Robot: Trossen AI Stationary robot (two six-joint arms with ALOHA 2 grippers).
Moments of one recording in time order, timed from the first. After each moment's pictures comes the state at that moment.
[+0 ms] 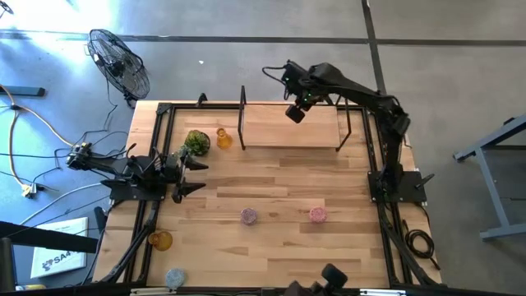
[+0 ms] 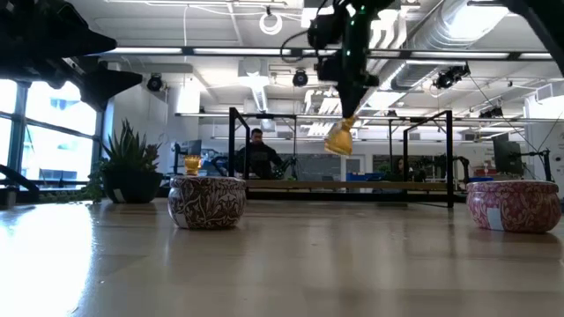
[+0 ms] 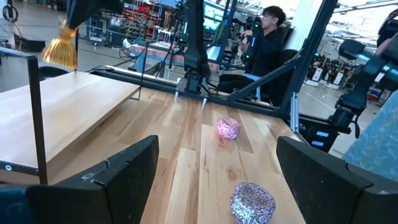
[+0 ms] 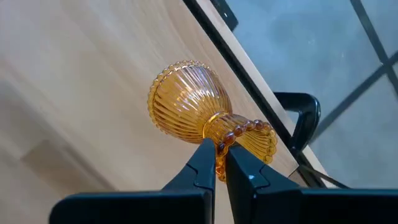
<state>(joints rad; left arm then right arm) -0.26 0.01 0.03 0.00 -0.28 -0.23 -0.57 1.94 1.93 -1.28 0.24 0.06</state>
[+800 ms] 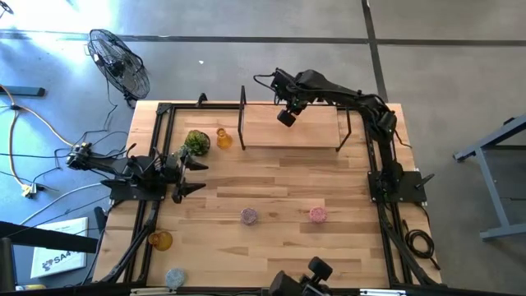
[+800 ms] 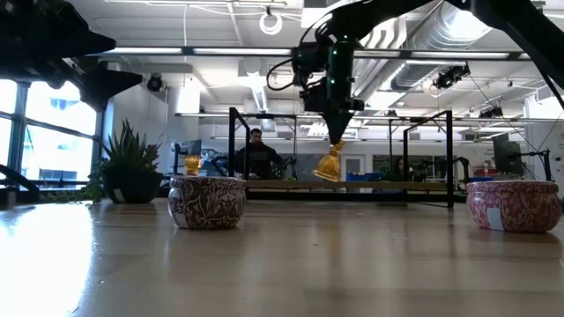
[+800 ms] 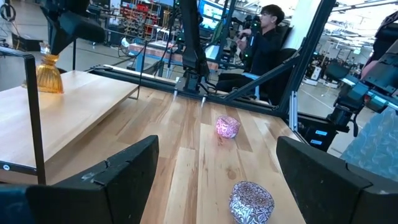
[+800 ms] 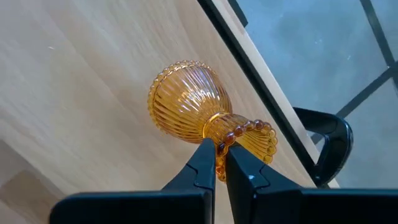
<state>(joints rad) -0.26 0.01 0.03 0.00 -0.27 -0.23 -0.58 2.07 1.93 -1.19 0.24 0.04</state>
